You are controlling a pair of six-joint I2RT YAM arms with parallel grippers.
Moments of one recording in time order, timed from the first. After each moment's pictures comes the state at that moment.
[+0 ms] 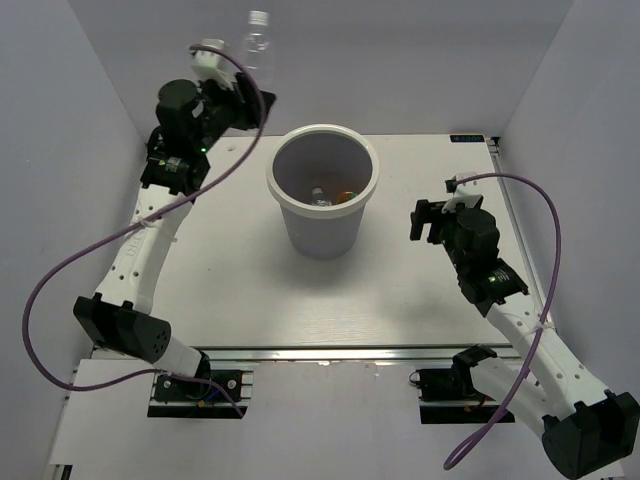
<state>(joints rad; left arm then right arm) -0.24 1.51 1.73 -0.18 0.21 -0.21 0.40 0.86 0.73 -0.10 0.21 0.07</state>
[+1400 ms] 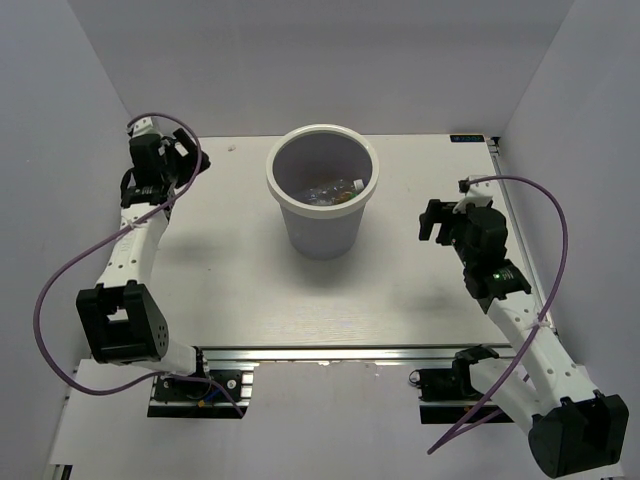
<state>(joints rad) 0.10 1.47 1.27 -0.19 0.03 -0.46 0.26 0.87 0.69 -0.11 0.10 0.11</state>
